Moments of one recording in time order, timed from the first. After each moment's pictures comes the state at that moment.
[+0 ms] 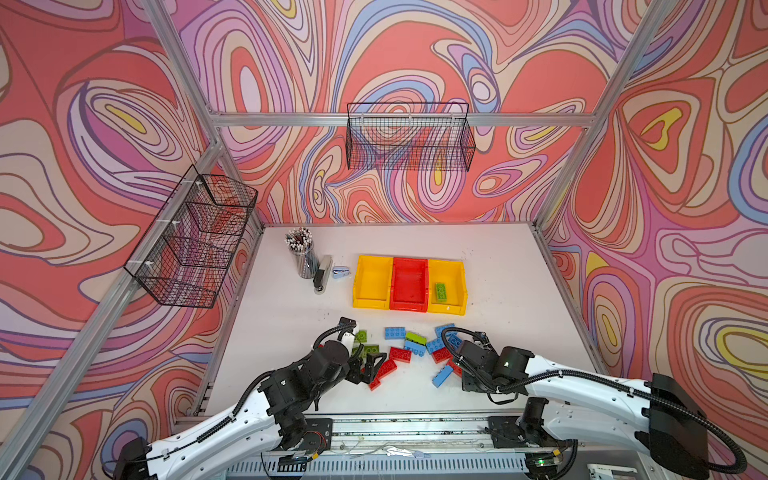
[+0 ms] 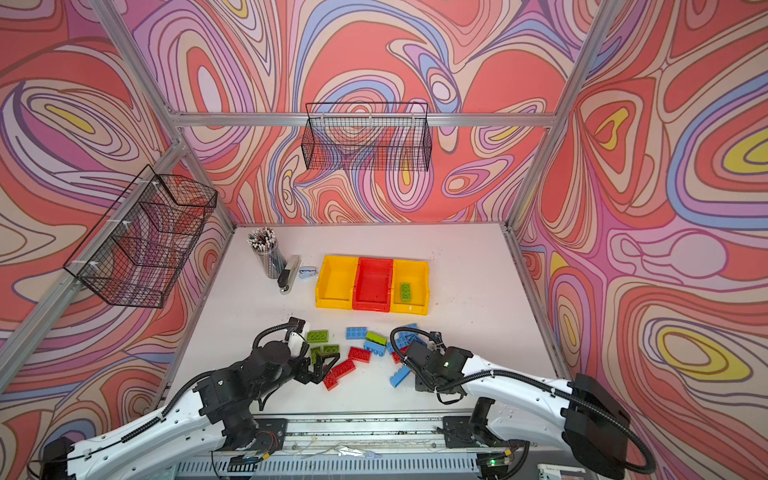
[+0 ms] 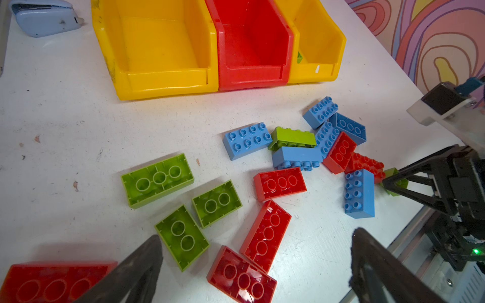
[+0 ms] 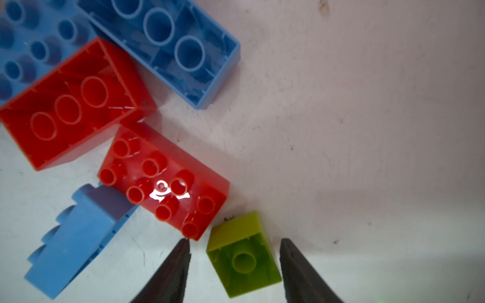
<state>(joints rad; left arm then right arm) -0.94 0.61 0.37 -0.39 -0.21 -0.55 0.97 1.07 0.52 -0.84 0.19 1.04</state>
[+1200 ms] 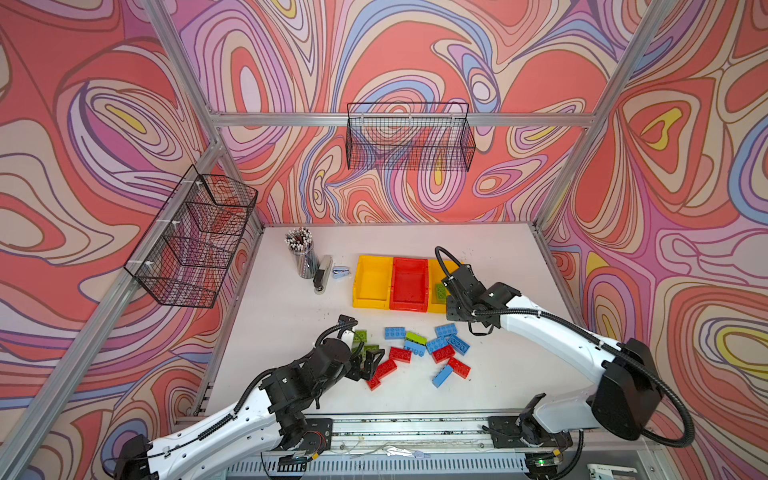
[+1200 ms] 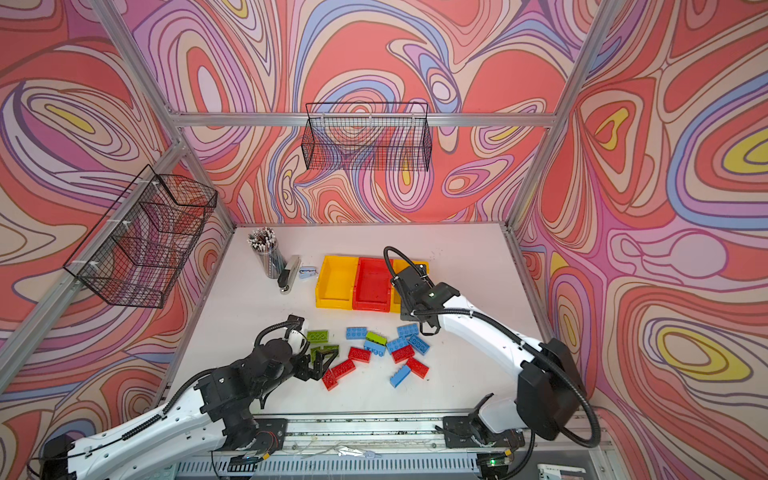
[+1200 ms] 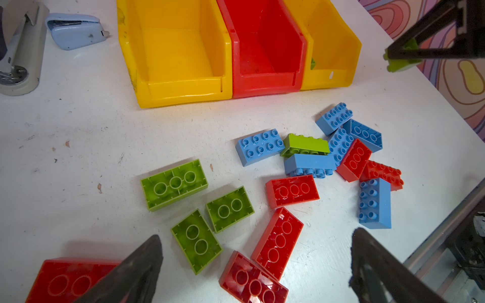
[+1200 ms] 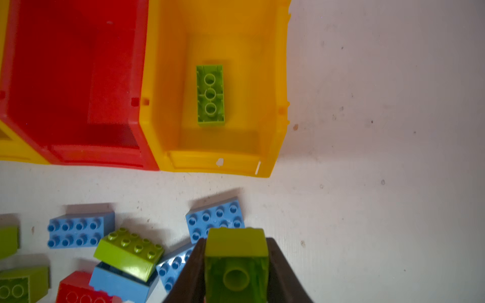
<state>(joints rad) -0.94 0.65 0.41 -0.41 -0.28 -0.54 0.61 1.47 1.13 -0.78 0.30 0.59</state>
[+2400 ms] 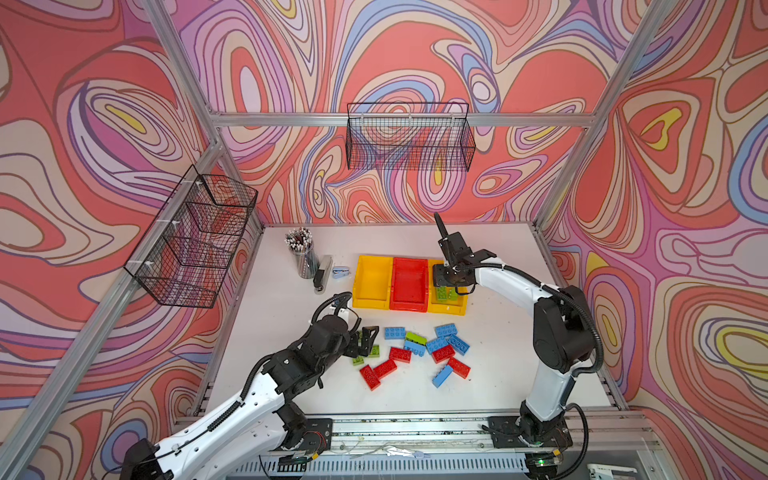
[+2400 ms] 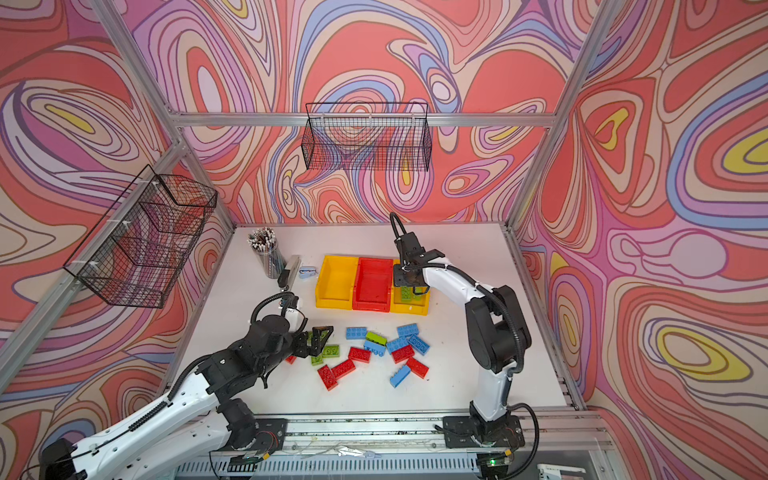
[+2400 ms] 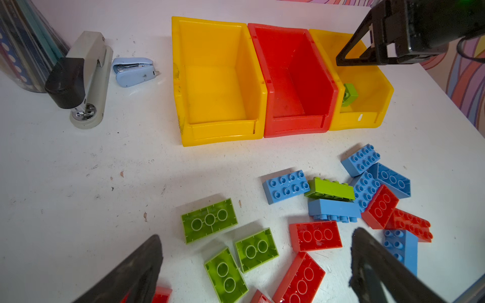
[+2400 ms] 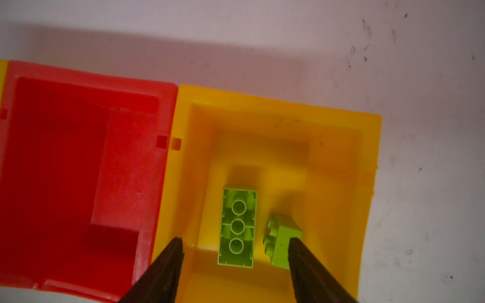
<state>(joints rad) -0.74 0.77 0.55 -0.41 -0.24 -0.47 0.42 1.84 1.42 -0.63 0.10 0.36</state>
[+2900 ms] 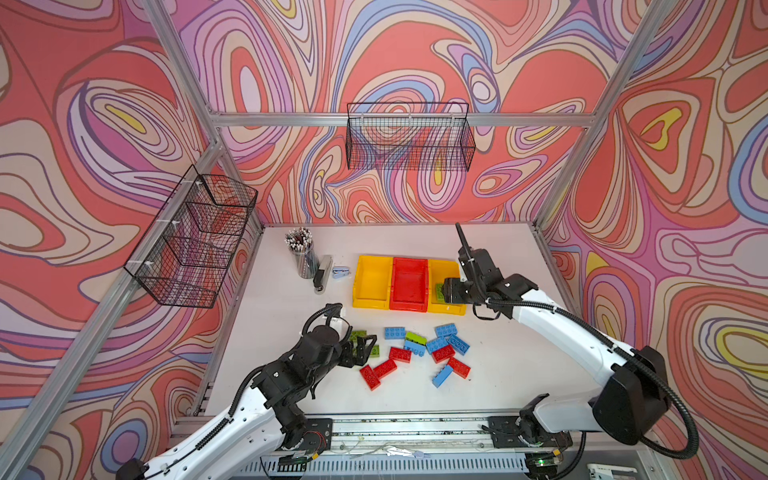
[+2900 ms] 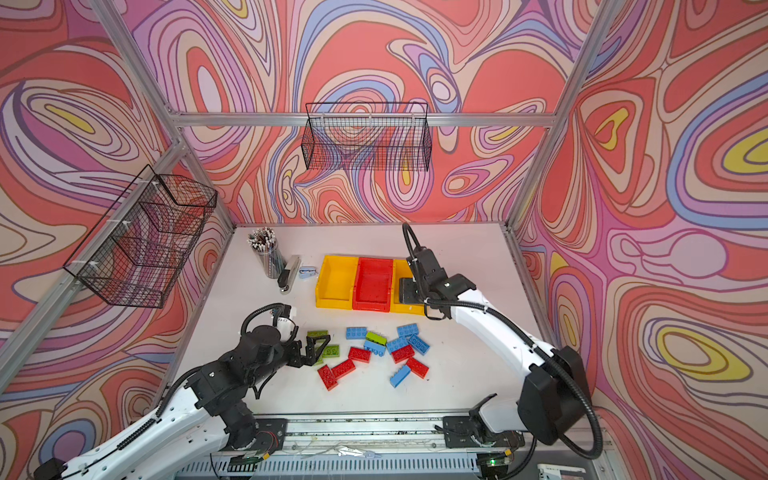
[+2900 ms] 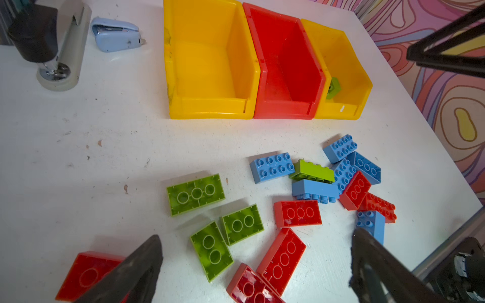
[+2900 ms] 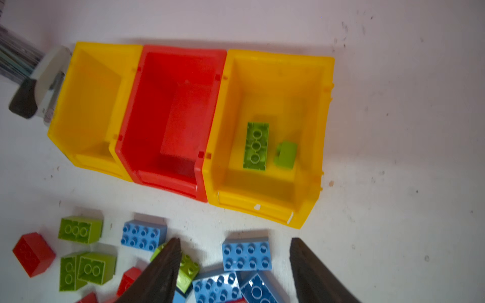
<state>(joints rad) -0.74 0.62 0.45 -0.46 -0.15 -0.57 0.54 1.36 1.08 -0.66 0.09 0.46</state>
